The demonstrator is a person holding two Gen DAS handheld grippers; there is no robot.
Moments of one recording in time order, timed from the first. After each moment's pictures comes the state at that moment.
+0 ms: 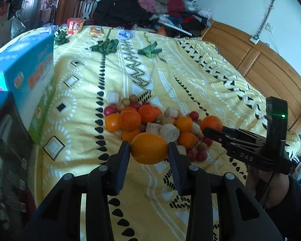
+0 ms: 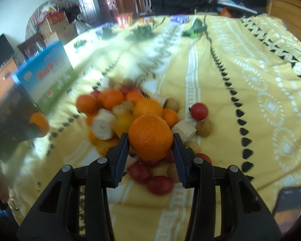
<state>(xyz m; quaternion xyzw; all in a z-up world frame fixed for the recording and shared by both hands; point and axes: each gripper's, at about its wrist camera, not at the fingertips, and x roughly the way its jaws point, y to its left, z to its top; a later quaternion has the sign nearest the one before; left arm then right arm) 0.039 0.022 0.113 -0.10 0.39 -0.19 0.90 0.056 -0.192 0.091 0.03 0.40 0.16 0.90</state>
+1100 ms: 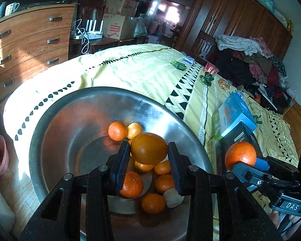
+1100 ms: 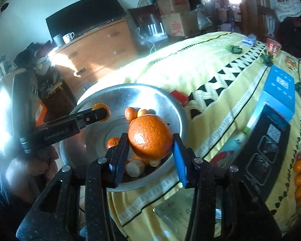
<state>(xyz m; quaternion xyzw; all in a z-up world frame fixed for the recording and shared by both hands) -0.178 0.407 0.144 -0.23 0.32 0.16 0.91 -0.073 0.220 0.177 -0.07 0.39 0.49 0.78</state>
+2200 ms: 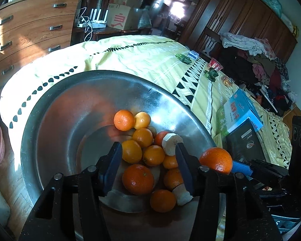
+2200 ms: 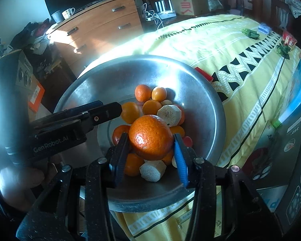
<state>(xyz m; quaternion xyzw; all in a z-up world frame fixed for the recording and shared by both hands) -0.180 0.423 0.124 -0.26 0.33 0.15 0.89 -0.084 0.272 0.148 -0.11 0.43 0.49 0.75</state>
